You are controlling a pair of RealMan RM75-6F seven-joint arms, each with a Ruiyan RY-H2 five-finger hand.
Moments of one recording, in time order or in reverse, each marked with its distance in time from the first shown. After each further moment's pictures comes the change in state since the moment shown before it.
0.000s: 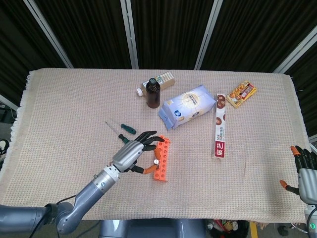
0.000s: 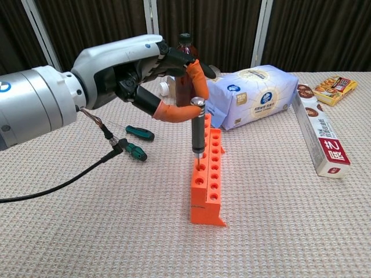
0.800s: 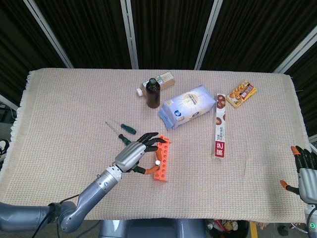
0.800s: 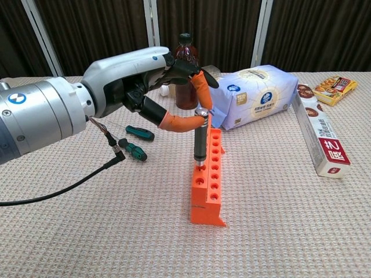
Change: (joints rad) left arm -0.010 -0.030 0.003 0.041 -0.004 -0.017 0.008; right arm 0.002 -0.003 0.002 0.004 0.008 -0.012 0.000
